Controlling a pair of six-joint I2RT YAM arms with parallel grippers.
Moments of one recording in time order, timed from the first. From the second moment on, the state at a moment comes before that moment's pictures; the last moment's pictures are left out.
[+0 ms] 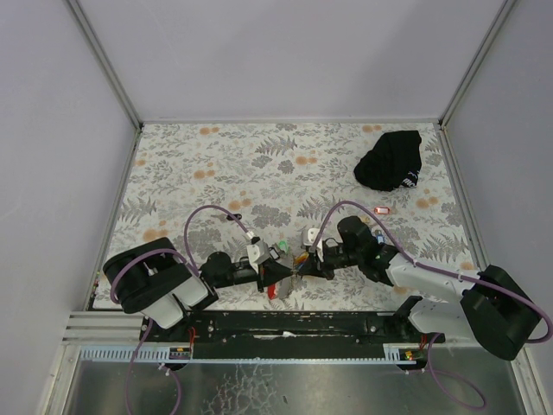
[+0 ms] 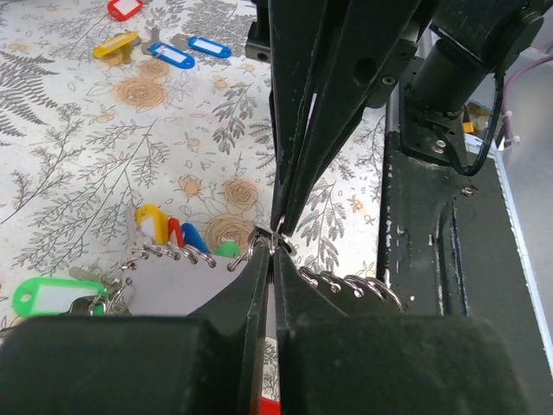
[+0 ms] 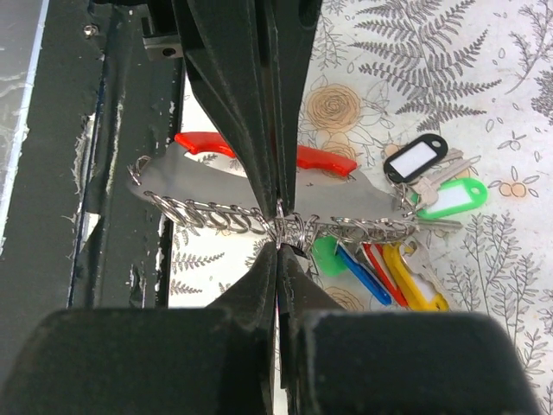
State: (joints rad) left arm -0.90 1.58 0.07 1.47 0.42 -0.21; right arm 0.76 1.18 0.42 0.15 -0.74 -0.33
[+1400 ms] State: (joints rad) left arm -0.90 1.57 0.08 1.47 0.20 -0.48; right arm 0.95 1.16 0.48 0.09 -0.38 -0.42
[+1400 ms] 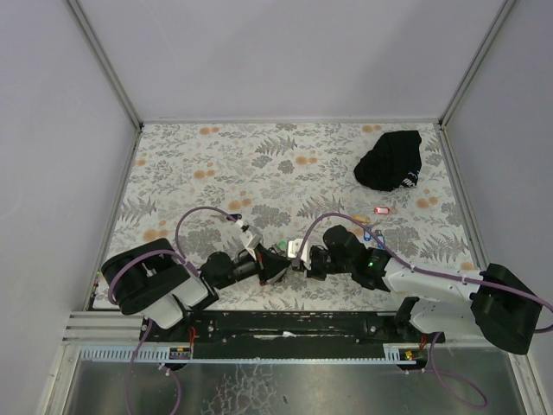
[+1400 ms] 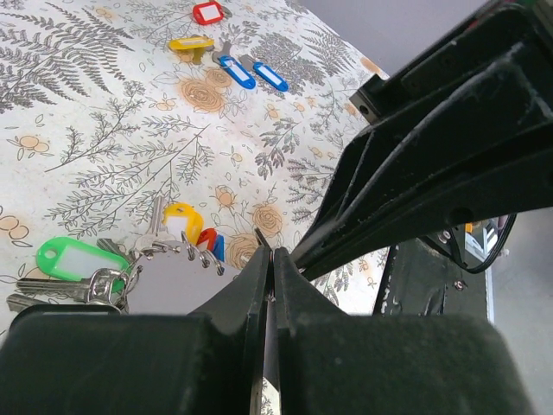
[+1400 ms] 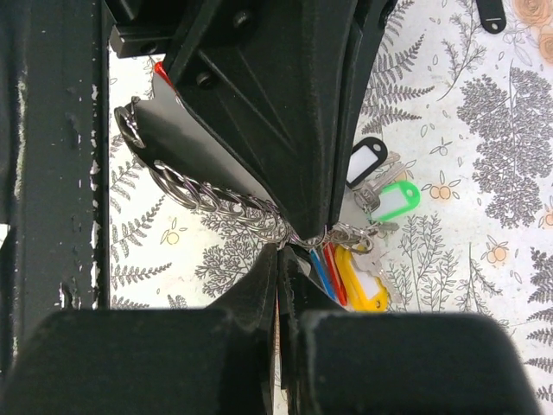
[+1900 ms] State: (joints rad) left arm -0.90 1.54 0.06 1.48 0.06 -0.62; right arm 1.00 1.12 0.50 0.05 -0.25 -0.43
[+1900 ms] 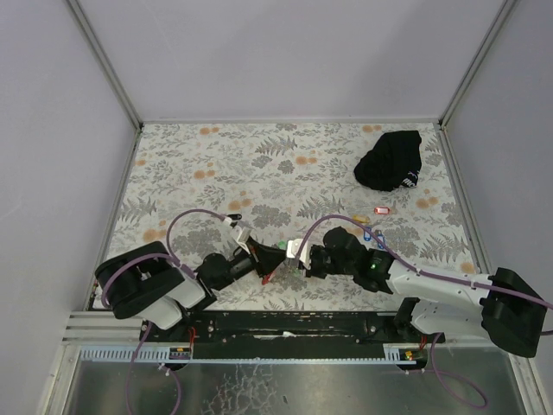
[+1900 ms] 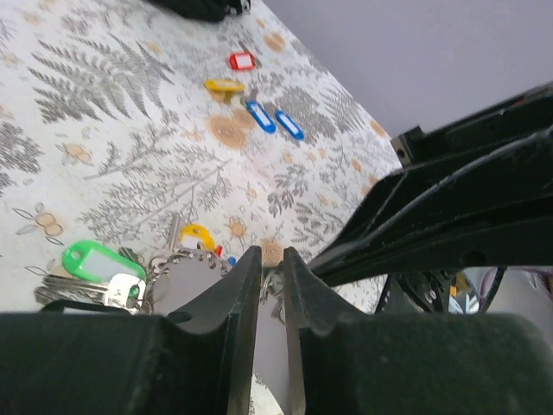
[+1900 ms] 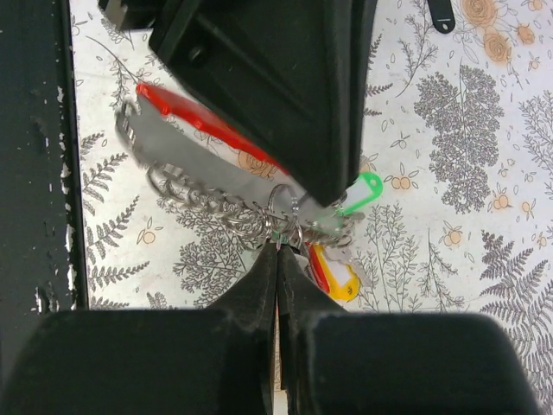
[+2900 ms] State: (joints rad) left arm -0.69 1.52 0.15 1.44 0.58 -0.24; right arm 1.01 1.06 0.58 -0.13 -0.18 -0.52
